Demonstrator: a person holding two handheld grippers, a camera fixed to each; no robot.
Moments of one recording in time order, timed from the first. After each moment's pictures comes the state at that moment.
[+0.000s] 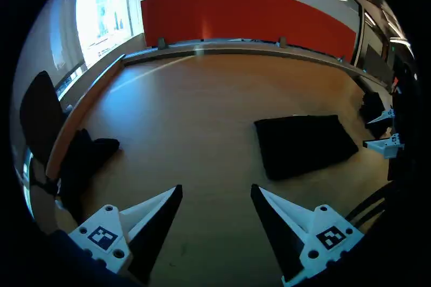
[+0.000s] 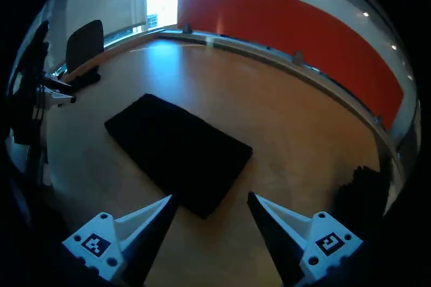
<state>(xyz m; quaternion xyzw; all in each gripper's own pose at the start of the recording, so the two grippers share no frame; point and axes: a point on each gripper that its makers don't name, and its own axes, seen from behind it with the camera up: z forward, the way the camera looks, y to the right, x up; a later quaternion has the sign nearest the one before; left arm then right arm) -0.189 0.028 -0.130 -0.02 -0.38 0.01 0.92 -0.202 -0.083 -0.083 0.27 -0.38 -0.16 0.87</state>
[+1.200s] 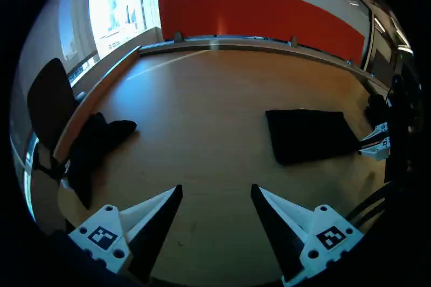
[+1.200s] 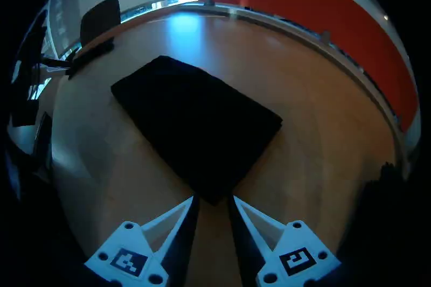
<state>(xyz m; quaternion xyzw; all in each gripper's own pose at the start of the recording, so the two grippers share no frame) -0.188 0.008 -0.165 0.01 -0.39 0.00 0.92 -0.253 -0.076 -0.098 0.32 -0.45 -0.18 0.81</state>
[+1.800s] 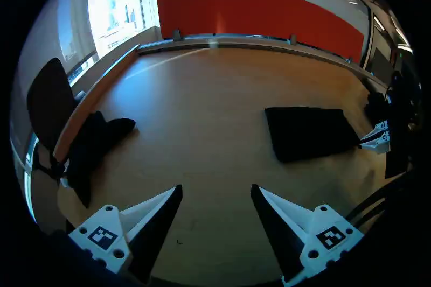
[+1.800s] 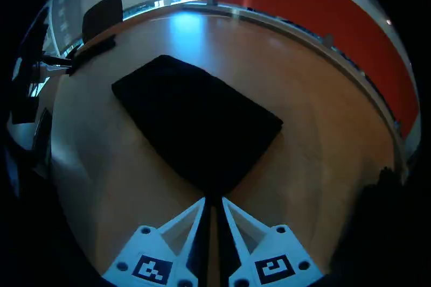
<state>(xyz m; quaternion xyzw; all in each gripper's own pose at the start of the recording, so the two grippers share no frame) -0.192 0.009 -0.169 0.01 -0.40 0.00 0.92 -0.250 -0.076 -0.096 0.33 -0.44 -0.19 0.81</state>
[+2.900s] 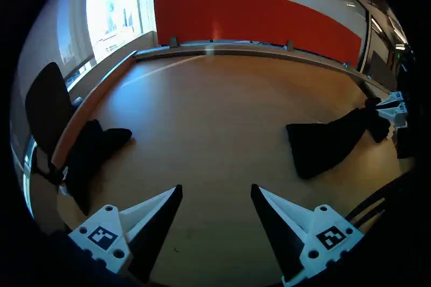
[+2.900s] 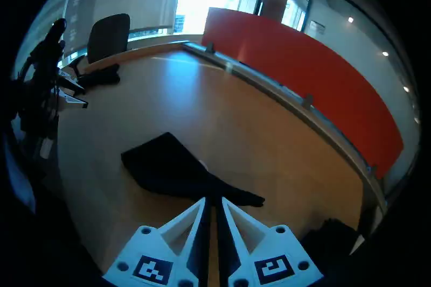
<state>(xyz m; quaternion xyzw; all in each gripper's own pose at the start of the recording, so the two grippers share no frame) -0.179 0.018 -0.154 0.00 -0.38 0.00 0.92 -0.115 -0.096 -0.058 0.32 -0.32 -0.23 0.86</state>
